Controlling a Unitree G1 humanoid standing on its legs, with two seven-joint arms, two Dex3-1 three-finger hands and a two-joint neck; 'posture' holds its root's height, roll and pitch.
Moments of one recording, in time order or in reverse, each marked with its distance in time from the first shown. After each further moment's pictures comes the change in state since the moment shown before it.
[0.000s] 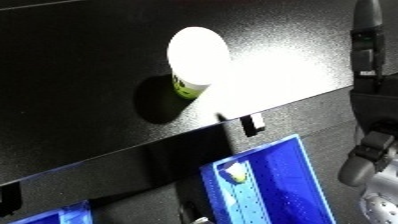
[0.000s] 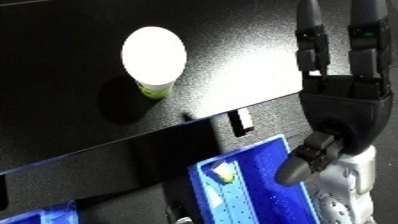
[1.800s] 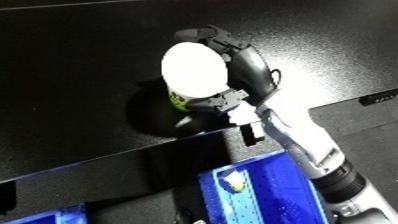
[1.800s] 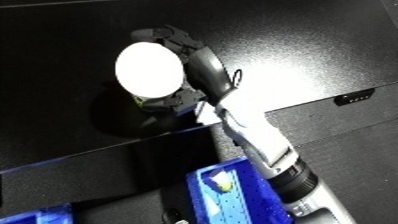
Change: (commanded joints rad) left arm -0.055 -0.025 -0.111 -0.048 0.035 0.085 0.058; right arm -0.464 -0.058 0.494 0.280 -0.375 0.580 -0.309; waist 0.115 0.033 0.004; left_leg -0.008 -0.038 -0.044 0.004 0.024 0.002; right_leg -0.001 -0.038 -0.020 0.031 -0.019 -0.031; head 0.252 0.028
